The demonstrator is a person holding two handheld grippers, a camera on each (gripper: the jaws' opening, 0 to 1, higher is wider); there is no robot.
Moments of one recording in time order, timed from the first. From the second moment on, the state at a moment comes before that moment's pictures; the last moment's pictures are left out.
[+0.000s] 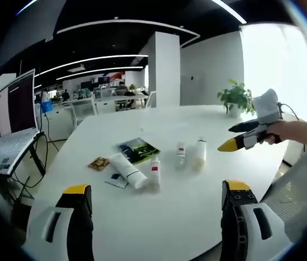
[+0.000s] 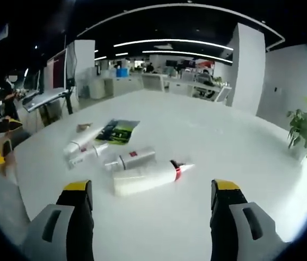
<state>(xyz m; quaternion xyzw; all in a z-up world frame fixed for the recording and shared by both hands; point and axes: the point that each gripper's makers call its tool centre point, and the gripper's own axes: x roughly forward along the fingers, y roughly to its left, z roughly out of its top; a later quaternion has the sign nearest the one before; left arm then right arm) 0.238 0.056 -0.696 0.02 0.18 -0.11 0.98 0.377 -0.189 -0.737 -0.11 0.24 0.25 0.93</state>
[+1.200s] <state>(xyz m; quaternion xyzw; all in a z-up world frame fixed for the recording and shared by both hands) 0.238 0.058 -0.698 0.01 0.18 -0.10 0.98 0.434 -0.163 -0.772 -0.06 0.29 0.24 0.92</state>
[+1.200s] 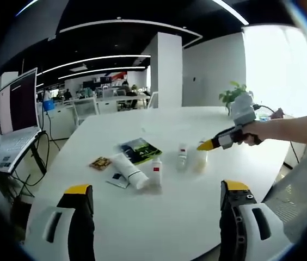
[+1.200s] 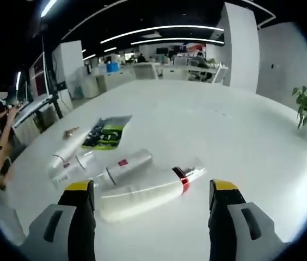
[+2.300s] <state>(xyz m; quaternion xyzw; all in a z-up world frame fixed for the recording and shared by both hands) 0.239 0.061 -0.694 -0.01 0.18 -0.09 0.98 0.475 -0.178 -0.801 -0.06 0.37 0.22 0.90</state>
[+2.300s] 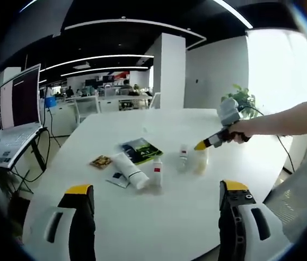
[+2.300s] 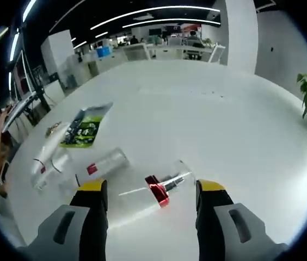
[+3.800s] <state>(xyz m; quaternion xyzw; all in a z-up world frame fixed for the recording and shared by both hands) 0.241 0.048 -0.693 0.01 0.17 -0.13 0.98 0.447 -0.167 -0.805 -0.02 0.39 0.24 0.89</state>
